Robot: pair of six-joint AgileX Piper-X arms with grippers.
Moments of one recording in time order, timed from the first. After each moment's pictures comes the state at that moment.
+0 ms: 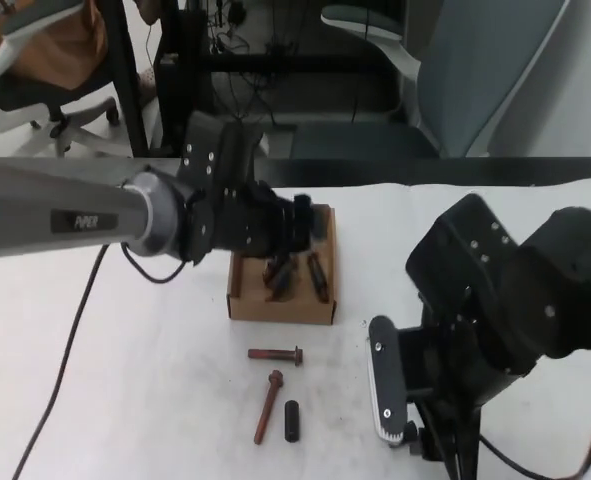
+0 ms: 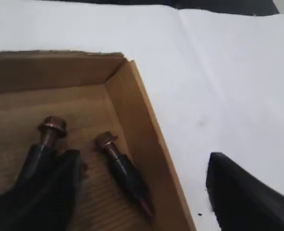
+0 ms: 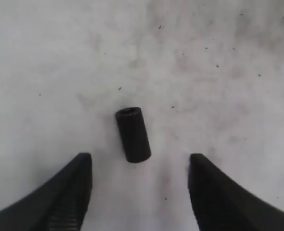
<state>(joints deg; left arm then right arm) -25.0 110.6 -66.8 -1.7 22.0 -20.5 34.7 86.0 -47.7 40.4 2.1 -58.1</state>
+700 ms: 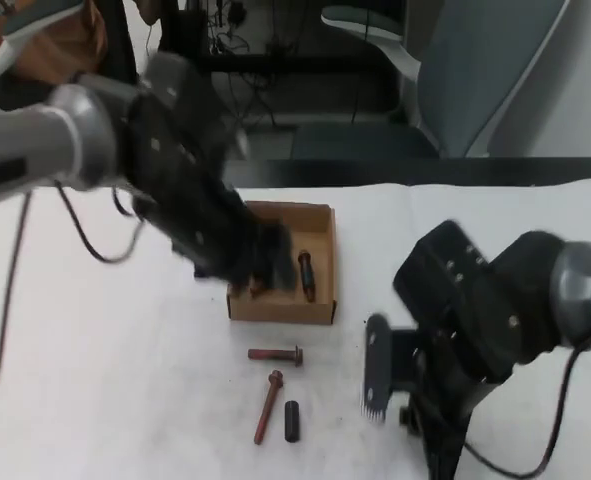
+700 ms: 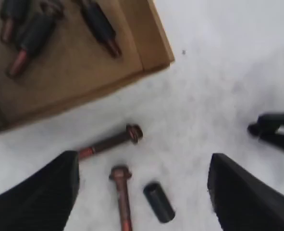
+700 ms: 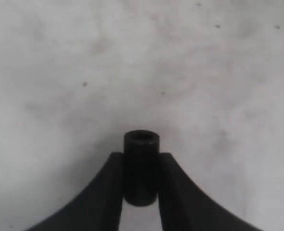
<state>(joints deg) -25.9 97.3 -67.4 40.4 23.1 -4.7 32.3 90.8 -47.7 36.1 6.3 -44.9</state>
